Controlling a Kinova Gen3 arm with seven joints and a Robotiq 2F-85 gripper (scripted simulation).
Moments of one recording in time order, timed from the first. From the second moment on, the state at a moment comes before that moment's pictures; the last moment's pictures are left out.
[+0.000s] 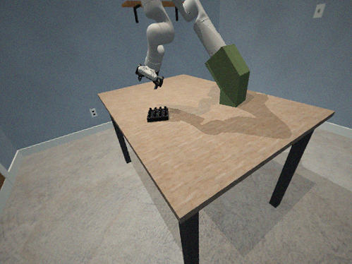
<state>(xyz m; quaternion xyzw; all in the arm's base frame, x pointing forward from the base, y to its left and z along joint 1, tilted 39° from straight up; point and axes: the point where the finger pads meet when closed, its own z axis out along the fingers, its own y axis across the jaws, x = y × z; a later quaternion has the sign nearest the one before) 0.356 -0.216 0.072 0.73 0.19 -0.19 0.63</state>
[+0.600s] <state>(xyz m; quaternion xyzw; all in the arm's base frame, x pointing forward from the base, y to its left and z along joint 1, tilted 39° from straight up) 0.350 -0.215 0.054 0.76 0.15 -0.15 0.61</state>
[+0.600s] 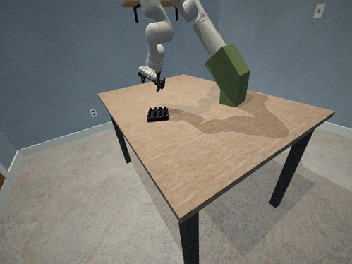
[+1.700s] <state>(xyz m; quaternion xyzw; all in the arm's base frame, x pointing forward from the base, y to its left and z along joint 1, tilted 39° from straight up) 0.342 -0.207 0.018 0.83 0.07 -0.08 0.55</state>
